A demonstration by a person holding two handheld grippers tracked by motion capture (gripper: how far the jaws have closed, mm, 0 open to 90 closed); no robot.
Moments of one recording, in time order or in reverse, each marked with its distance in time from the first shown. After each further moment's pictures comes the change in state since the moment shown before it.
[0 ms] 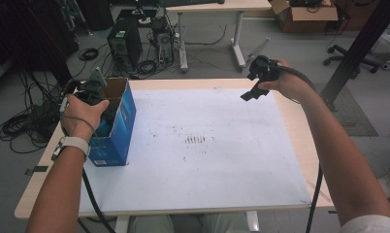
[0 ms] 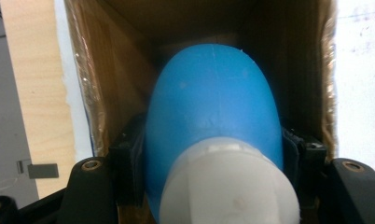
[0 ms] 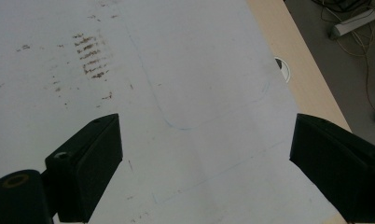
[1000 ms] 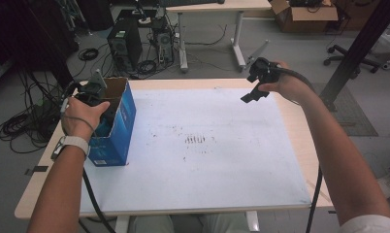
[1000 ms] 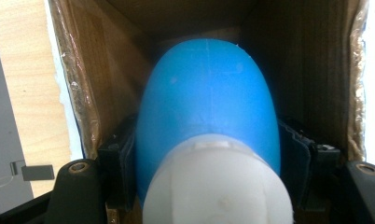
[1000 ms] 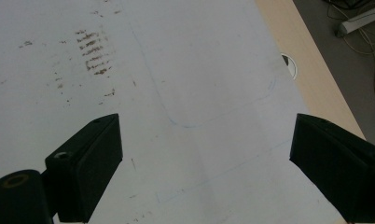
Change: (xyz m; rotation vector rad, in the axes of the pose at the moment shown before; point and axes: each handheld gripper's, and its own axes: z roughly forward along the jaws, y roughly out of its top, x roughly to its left) left arm 0.004 0.004 0.007 0.020 -0.017 0.003; right arm 0.000 -0.004 0.005 0.005 0.017 0.002
